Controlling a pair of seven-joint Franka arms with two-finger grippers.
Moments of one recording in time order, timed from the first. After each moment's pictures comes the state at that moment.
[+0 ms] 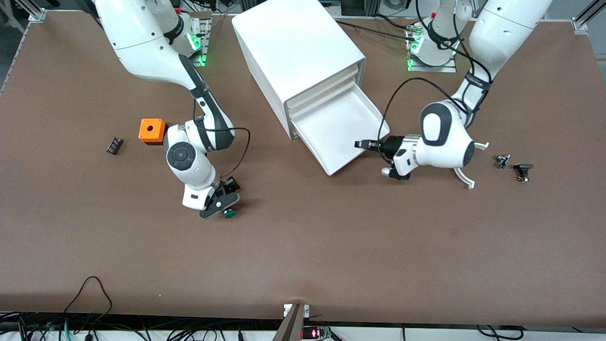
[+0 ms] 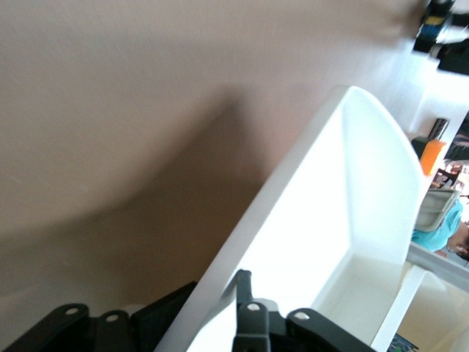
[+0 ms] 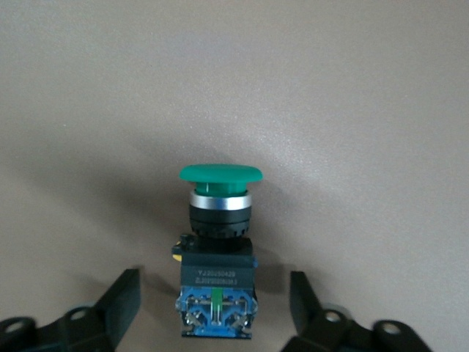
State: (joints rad) left arm 0.02 0.49 -0.32 -2.05 -0.90 2.15 0.36; right arm 0.43 0.72 -0.06 -1.74 0.04 2.57 -0.22
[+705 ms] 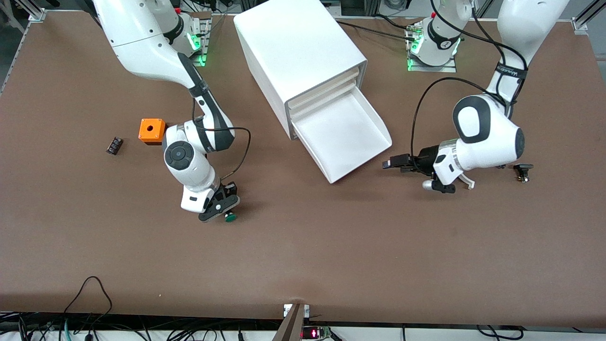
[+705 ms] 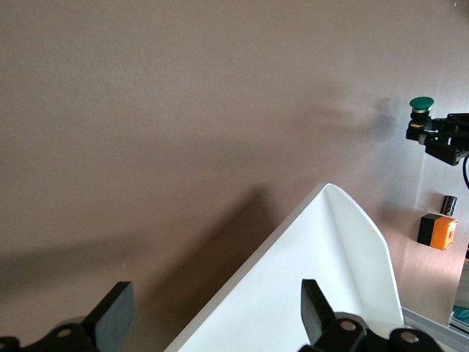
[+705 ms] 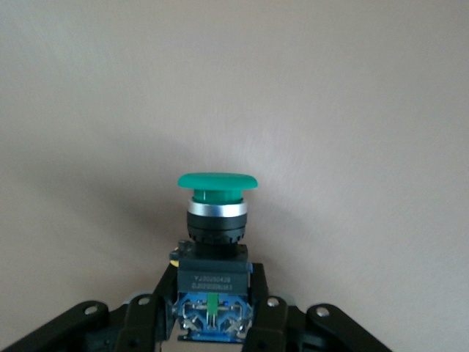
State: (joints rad) left arm 0.08 0.36 -0.27 -2.03 -0.82 2.26 0.34; right arm 0.43 0.71 -0.06 -1.67 0.04 2.56 -0.22
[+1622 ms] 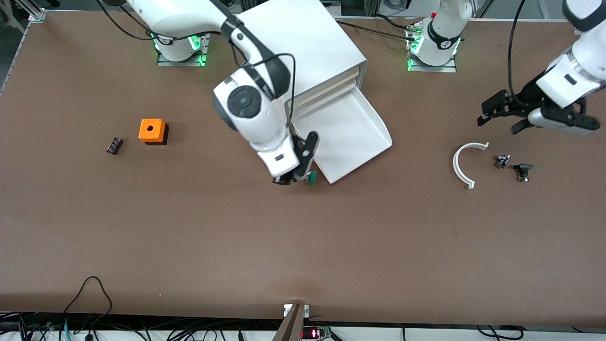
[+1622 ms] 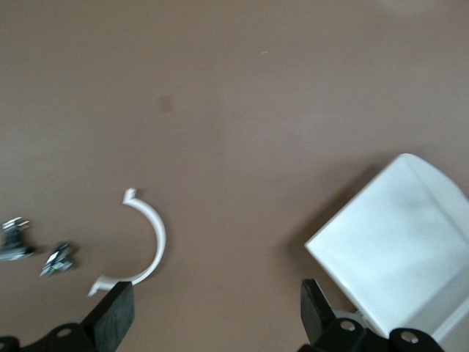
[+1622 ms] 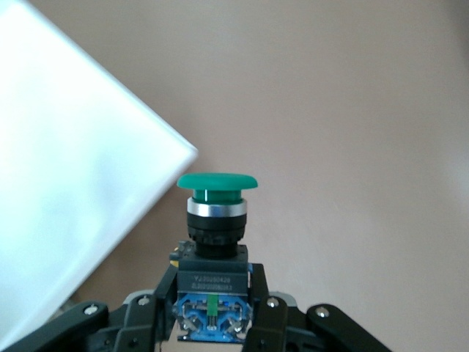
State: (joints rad) left arm 0.18 -0.17 -0.18 -1.93 -0.17 1.84 0.11; right arm 0.54 0.66 0.22 -1.34 -0.02 2.23 -0.65
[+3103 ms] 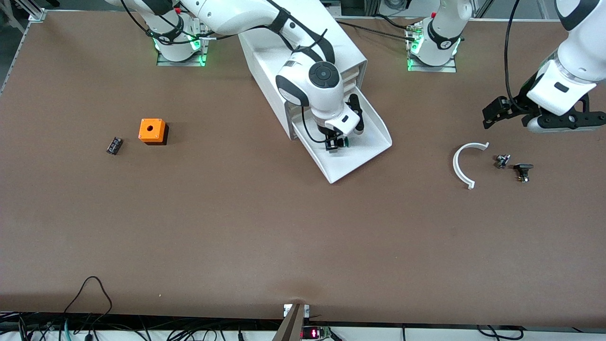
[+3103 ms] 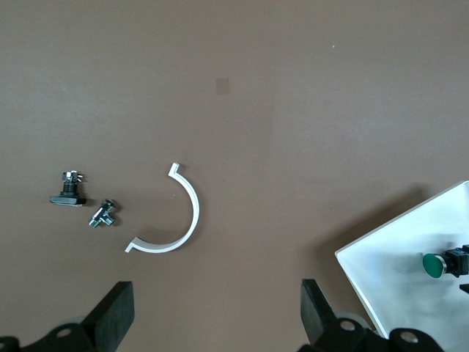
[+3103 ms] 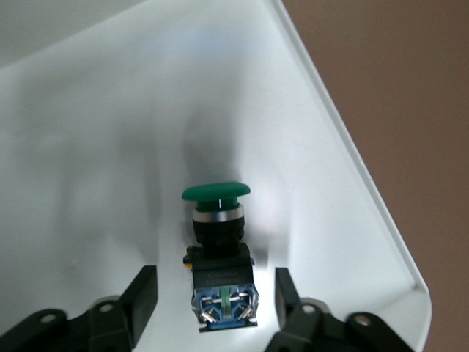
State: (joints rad) left arm 0.13 -0.07 -0.20 -1.83 -0.02 1.76 -0.15; right arm 0.77 0.80 0.22 -1.31 -0.16 2.23 -0.63
